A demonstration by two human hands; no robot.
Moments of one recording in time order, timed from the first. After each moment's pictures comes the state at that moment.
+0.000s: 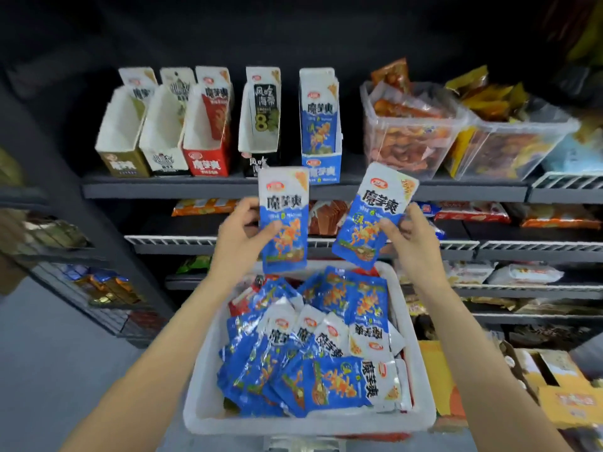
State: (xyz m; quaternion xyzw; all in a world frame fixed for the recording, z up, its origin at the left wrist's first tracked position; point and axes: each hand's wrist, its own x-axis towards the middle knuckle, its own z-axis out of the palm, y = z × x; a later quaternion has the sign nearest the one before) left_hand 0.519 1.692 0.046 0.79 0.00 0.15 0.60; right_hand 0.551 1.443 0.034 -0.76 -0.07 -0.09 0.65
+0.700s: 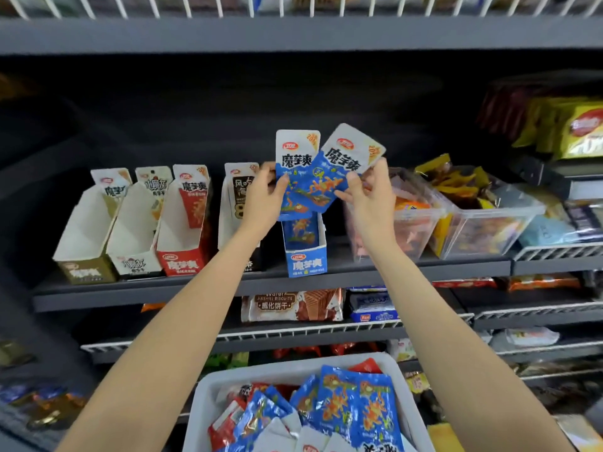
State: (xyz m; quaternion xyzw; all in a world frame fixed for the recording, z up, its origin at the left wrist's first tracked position) left_hand 0.739 1.670 0.135 0.77 -0.09 0.24 0.59; right_hand 0.698 1.508 0.145 -0.67 -0.12 -0.27 0.68
